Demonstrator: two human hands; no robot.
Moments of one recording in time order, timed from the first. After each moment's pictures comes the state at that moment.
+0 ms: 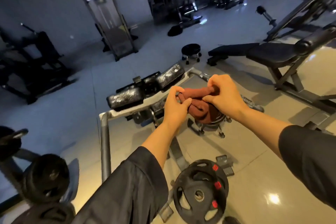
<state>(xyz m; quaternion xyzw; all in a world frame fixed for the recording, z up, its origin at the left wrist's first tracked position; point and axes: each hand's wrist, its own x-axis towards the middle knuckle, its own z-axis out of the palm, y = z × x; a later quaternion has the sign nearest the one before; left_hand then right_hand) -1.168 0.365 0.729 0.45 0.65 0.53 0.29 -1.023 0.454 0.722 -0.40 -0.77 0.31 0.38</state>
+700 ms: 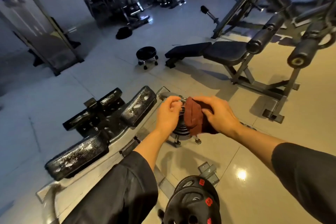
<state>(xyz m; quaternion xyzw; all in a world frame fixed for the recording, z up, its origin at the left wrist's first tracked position) -1.227 0.560 0.680 0.54 0.62 0.43 0.37 -1.051 0.566 0.681 -0.52 -0.77 0.22 0.29</state>
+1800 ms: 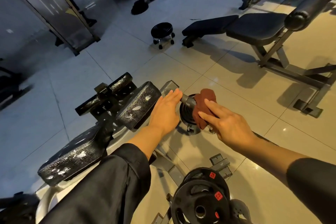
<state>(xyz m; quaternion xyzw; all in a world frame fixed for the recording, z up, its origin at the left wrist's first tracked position) -1.246 0.612 0.660 0.72 0.68 0.09 0.14 -1.037 0.616 0.598 -0.41 -0.89 0.04 0.17</state>
